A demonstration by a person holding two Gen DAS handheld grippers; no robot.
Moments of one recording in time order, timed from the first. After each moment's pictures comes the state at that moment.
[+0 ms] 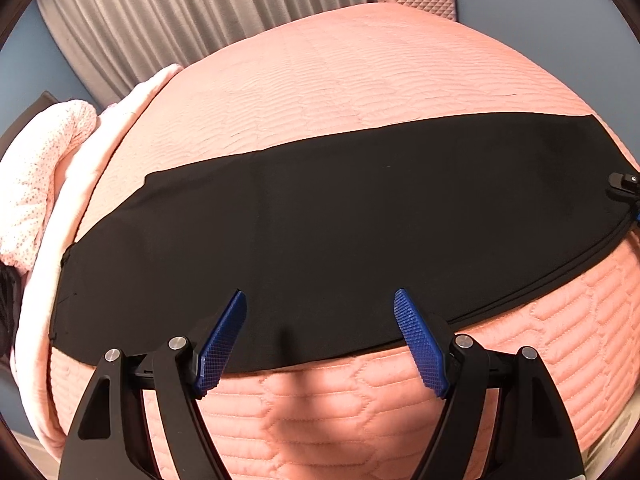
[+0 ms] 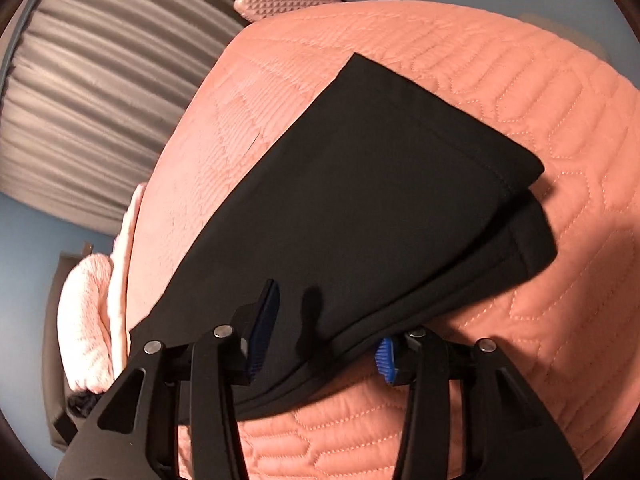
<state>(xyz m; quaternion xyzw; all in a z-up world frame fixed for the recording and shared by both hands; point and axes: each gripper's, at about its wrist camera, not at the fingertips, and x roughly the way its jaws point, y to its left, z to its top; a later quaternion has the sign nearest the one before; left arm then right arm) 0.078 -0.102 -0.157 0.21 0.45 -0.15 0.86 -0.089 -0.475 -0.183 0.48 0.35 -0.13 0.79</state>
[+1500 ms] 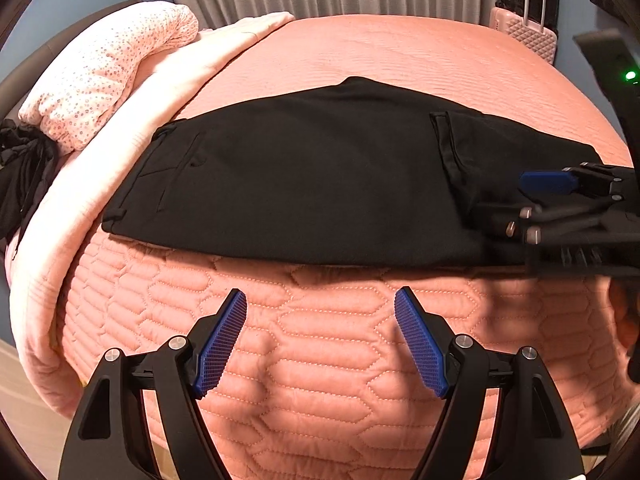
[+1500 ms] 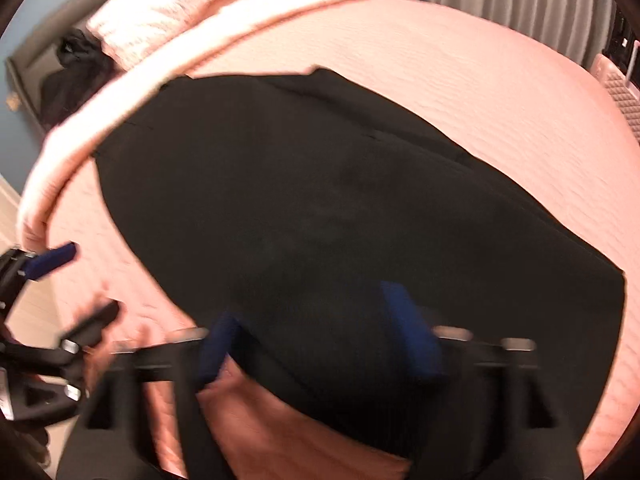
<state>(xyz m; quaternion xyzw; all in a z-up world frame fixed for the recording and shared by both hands) 0.082 0.128 -0.159 0.09 0.47 -0.04 0.88 0.098 -0.024 -0.128 -0.03 0.45 0.19 0.87</state>
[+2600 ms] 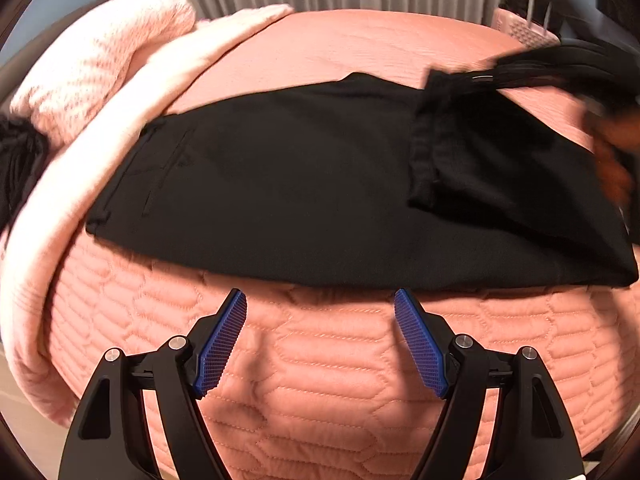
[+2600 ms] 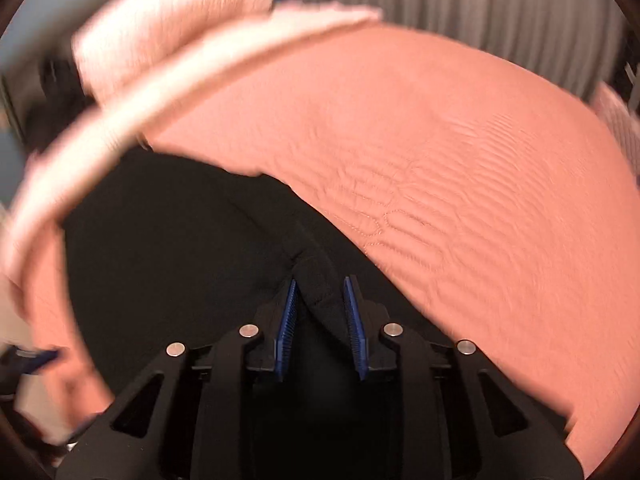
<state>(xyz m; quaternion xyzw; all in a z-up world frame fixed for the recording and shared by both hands) 0.107 0.138 -0.171 0.06 0.49 -0.04 0.87 0.181 -0.082 -0.088 0.01 0.42 0.18 0.89</state>
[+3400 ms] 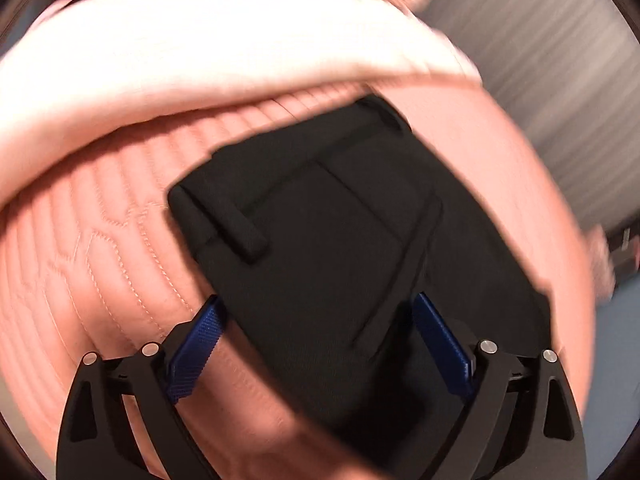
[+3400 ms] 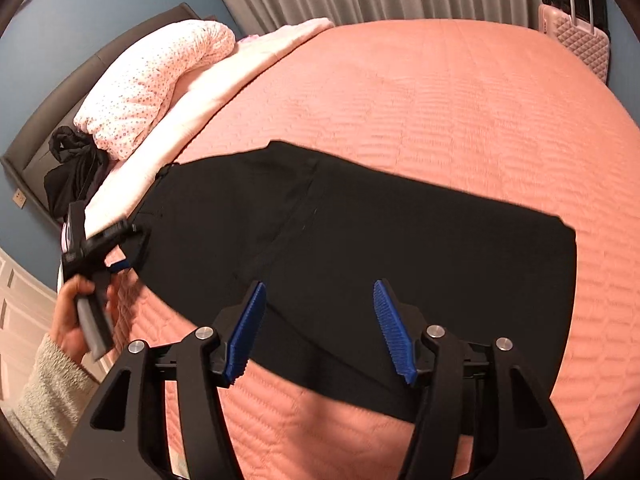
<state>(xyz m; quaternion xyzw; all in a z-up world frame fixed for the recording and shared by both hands) 0.207 0.346 -0.203 -0.35 0.43 0.12 0.82 0.074 -0.116 -0.074 0.10 0.44 0.14 0.88</state>
